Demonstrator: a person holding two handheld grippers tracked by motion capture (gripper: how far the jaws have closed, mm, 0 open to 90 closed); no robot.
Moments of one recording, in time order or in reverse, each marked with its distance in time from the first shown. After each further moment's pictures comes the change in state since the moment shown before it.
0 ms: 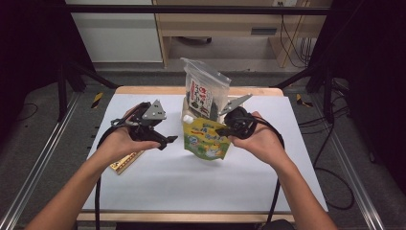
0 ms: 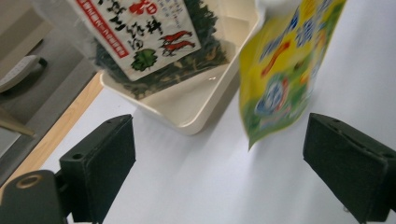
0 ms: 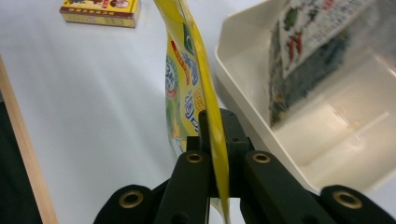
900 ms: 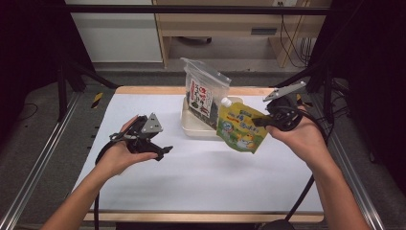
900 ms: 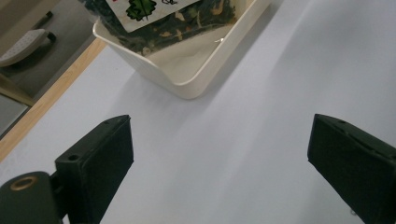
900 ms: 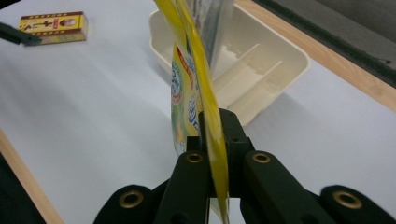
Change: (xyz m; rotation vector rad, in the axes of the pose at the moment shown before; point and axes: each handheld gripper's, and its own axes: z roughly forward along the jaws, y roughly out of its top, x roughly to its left) left arm -0.016 -0.035 0.012 0.060 0.043 -0.040; right arm -0.039 -0.030 -0.086 -0.022 -0.143 0.193
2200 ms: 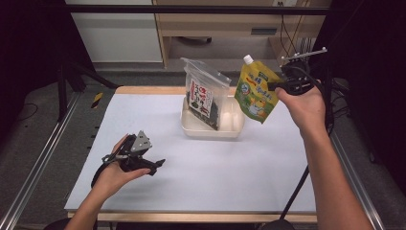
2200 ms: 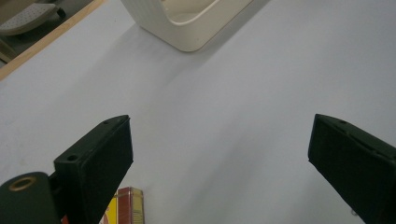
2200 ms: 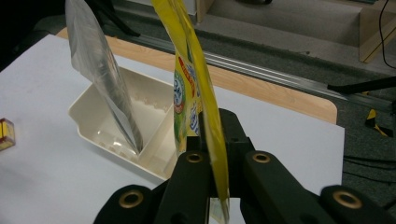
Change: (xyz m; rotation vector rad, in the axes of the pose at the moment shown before) left arm -0.020 -0.061 0.009 -0.033 0.034 -0.136; right arm -0.053 0.049 -0.011 -0.119 -0.226 0.279
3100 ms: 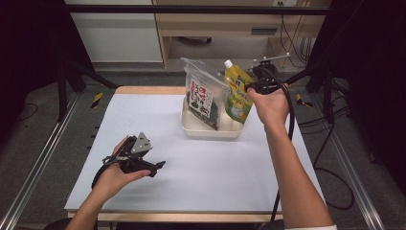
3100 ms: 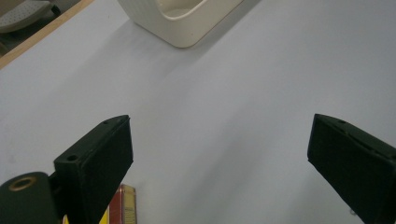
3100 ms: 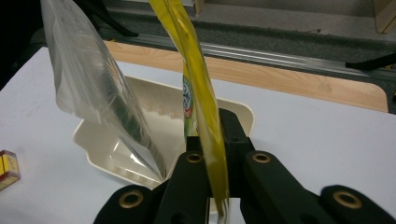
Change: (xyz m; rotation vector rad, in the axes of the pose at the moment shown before) left arm -0.003 -0.003 0.001 0.004 -0.013 -0.005; right arm 0.039 0.007 0.068 0.045 -0.015 0.128
